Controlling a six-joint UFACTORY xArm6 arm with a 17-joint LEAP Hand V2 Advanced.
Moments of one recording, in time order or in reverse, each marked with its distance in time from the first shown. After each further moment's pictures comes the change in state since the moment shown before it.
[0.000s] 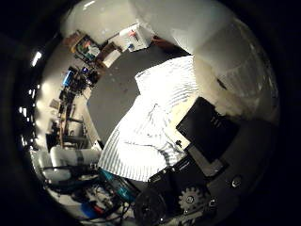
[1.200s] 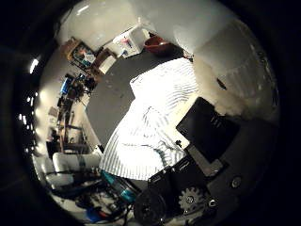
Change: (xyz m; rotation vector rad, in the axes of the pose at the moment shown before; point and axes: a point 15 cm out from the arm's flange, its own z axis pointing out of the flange) arm 0.011 0.001 -0.015 0.013 0.008 0.077
